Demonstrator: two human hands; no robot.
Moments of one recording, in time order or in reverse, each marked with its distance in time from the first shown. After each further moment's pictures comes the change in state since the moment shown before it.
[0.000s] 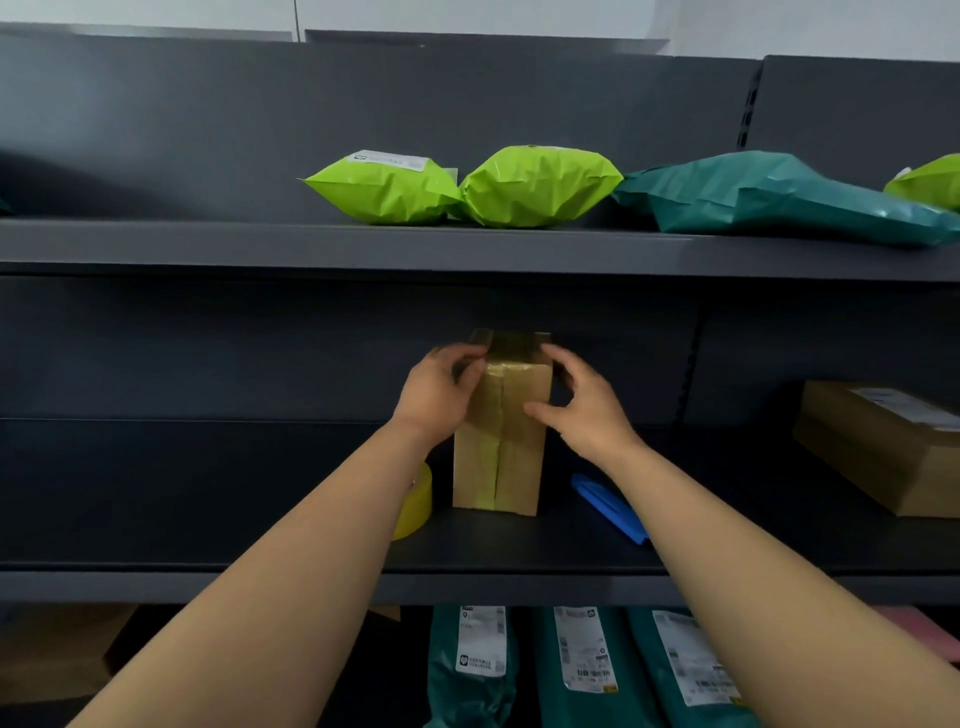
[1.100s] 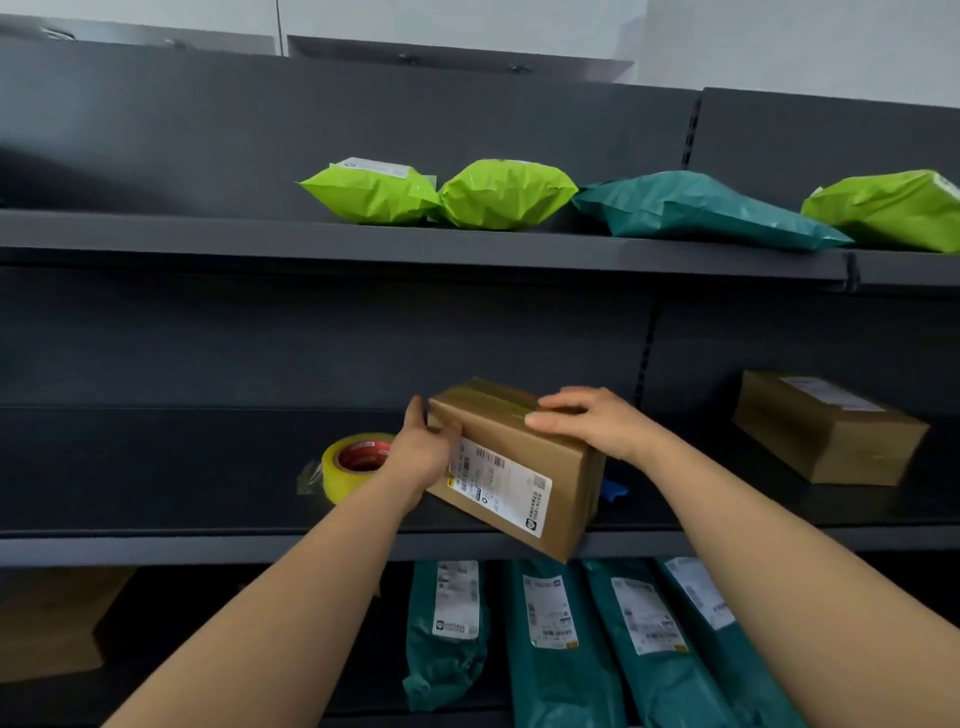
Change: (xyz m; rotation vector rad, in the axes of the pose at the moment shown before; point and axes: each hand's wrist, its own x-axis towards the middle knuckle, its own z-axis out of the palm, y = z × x) left_hand -0.075 -0.007 0.024 -0.299 -0.051 -0.503; right_hand -0.062 -0.025 -0.057 -0.253 -0.261 0.251
